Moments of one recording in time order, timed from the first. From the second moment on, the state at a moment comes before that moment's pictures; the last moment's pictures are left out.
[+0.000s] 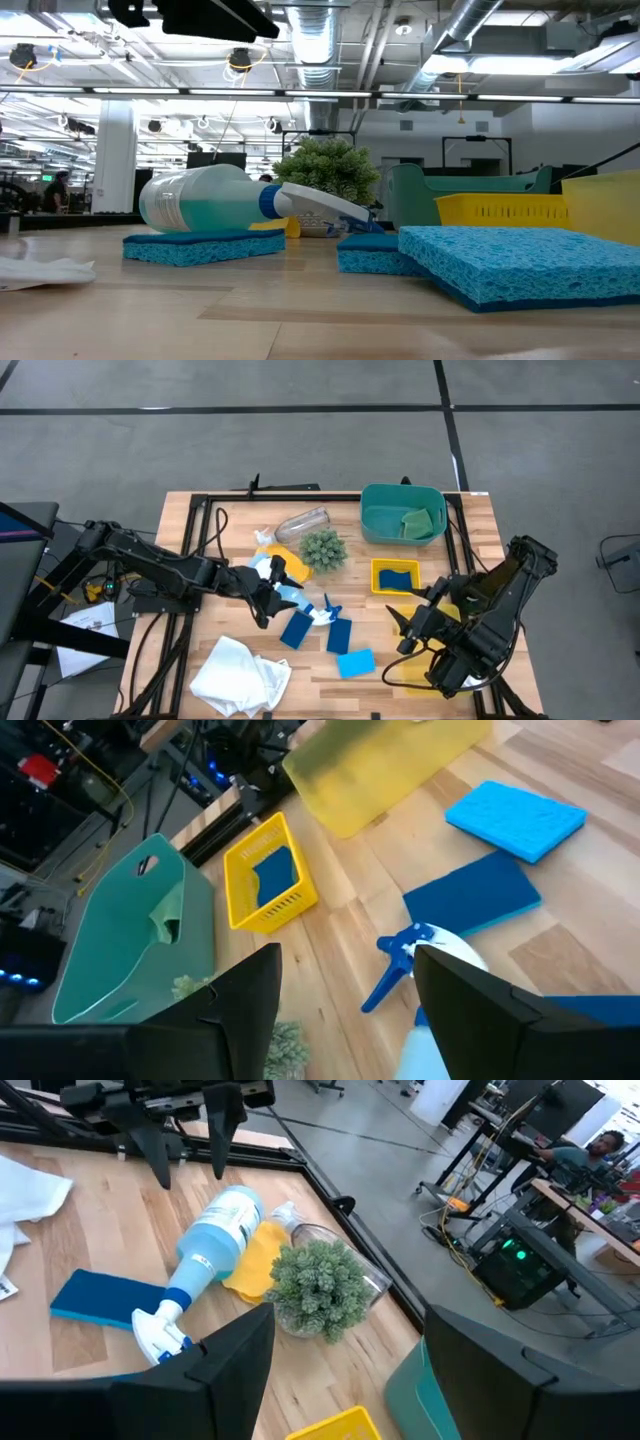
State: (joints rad) left arm -0.26 1.22 0.82 -0.09 -0.28 0.53; right arm 0.87 1.60 1.58 -1.57 1.24 1.15
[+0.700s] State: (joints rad) left arm -0.26 1.22 0.82 -0.09 -0.28 0.53; right arm 0.81 1.74 1.58 -1.34 0.79 0.80
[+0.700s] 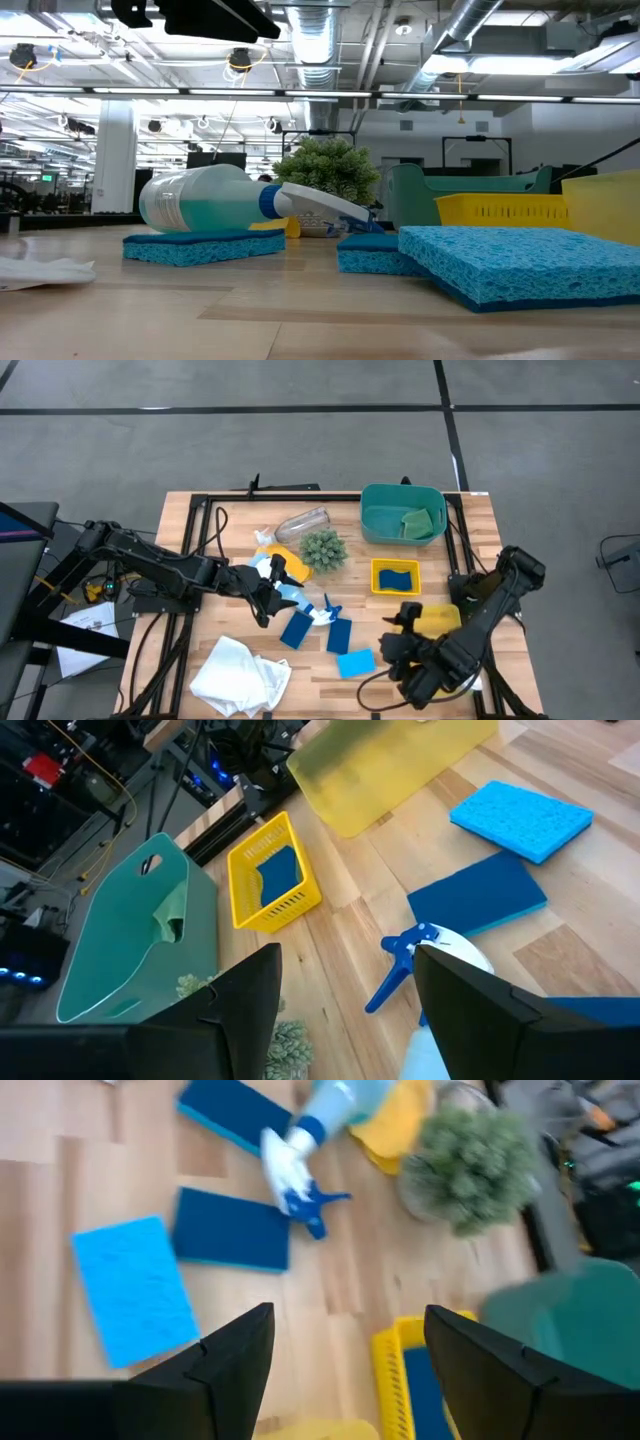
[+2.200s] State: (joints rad) left arm -0.26 1.22 0.82 -0.06 -0.28 0.54; right arm 0.53 1.74 1.05 -0.47 0.10 0.46
